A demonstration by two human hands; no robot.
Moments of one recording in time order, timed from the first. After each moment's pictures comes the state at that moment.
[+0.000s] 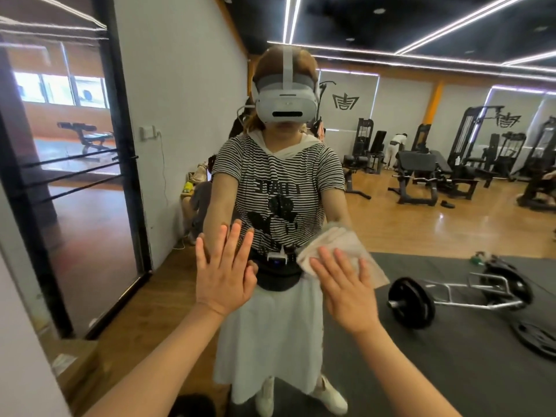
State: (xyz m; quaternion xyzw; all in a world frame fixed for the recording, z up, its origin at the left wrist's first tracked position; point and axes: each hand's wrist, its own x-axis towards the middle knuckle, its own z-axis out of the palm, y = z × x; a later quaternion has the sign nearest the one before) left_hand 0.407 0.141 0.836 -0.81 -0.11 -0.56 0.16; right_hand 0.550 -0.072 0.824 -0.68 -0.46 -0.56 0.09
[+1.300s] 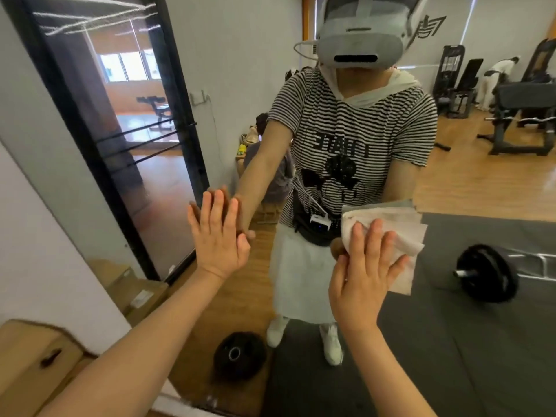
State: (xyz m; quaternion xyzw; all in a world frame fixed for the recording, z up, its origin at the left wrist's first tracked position) left_hand 0.413 0.139 0.834 -0.77 -0.15 -0.58 0.20; right_hand 0.525 -0.067 0.808 -0.74 -0.31 -0.42 0.42
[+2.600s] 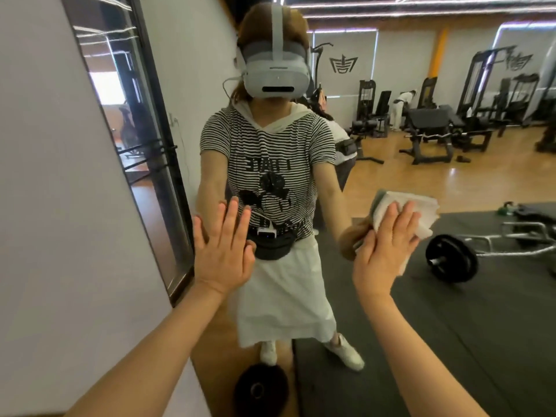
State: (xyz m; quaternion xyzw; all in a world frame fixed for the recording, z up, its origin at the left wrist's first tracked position) left_hand 0.269 0.341 0.821 -0.81 -0.07 -0.55 0.19; right_hand 0.401 0.120 0.817 -0.76 -0.17 -0.45 0.45
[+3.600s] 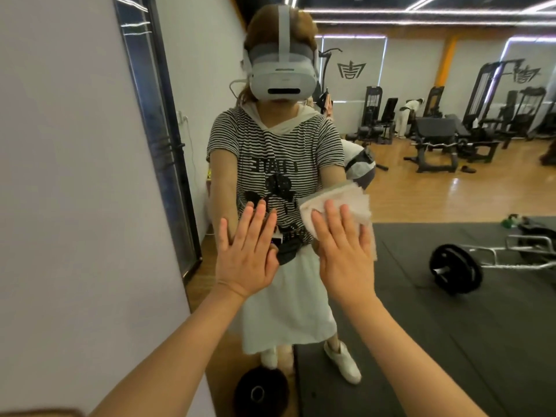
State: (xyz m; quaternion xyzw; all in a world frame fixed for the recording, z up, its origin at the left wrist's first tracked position) left_hand 0.268 0.342 0.822 -0.80 -0.06 -0.55 0.21; right_hand 0.360 0.170 0.830 -0.77 -0.38 -0.48 0.19
